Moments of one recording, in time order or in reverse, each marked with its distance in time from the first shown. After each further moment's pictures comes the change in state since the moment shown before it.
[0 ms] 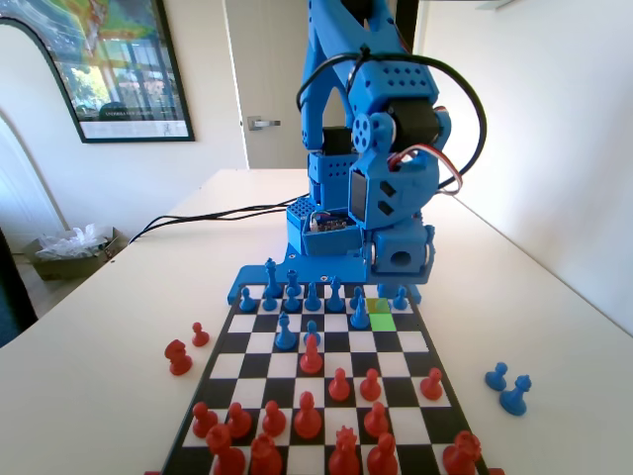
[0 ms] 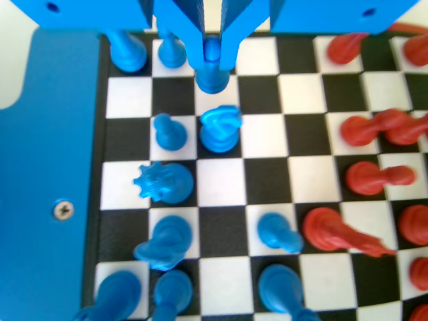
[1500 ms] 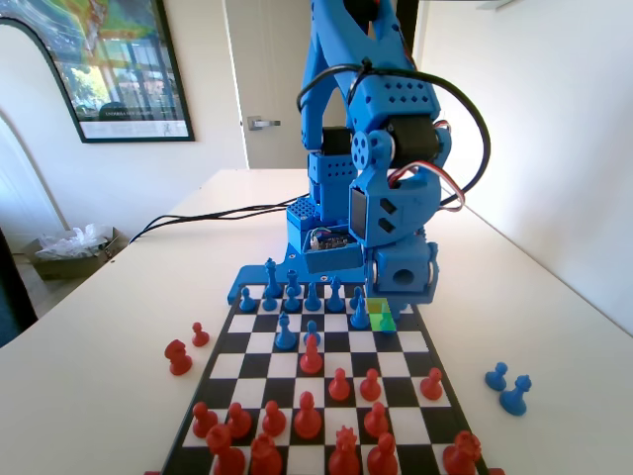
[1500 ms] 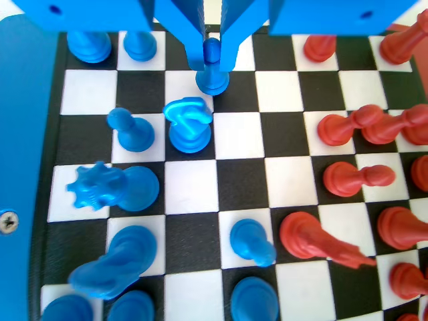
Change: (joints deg) arm 1.1 -4.0 -0.4 -8.4 0.0
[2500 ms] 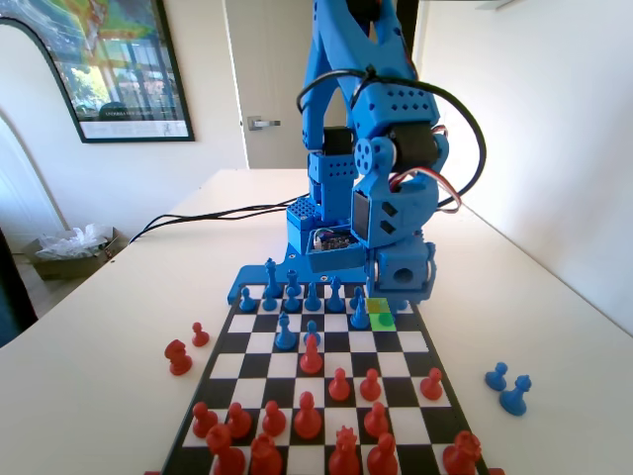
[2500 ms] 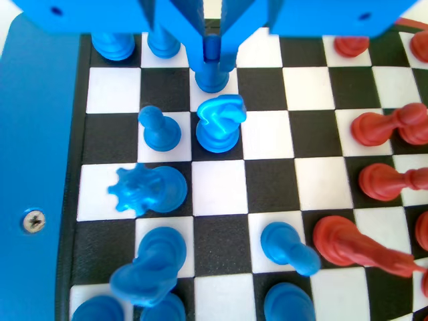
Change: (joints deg) arm -1.8 0.1 2.6 0.7 1.1
